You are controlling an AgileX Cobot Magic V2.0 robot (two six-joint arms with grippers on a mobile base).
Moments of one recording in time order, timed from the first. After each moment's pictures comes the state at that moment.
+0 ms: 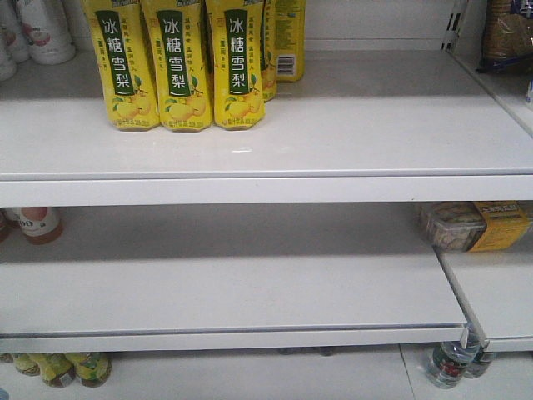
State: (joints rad) left arm 0.03 -0.01 0.04 -0.06 0.03 -0.26; right arm -0.08 -0.01 0.03 -0.18 0.12 0.31
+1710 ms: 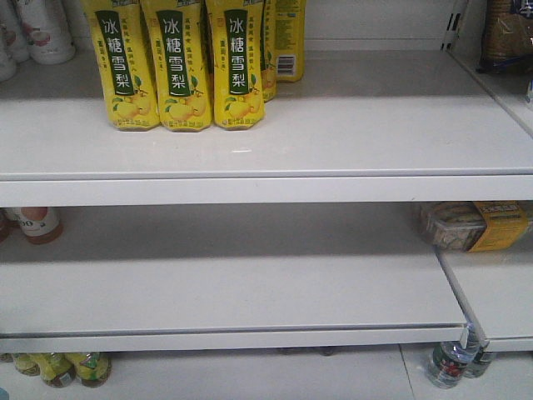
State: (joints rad) left arm 0.03 -0.01 0.04 -0.06 0.03 -0.26; right arm -0.08 -0.01 0.03 -0.18 0.12 0.31
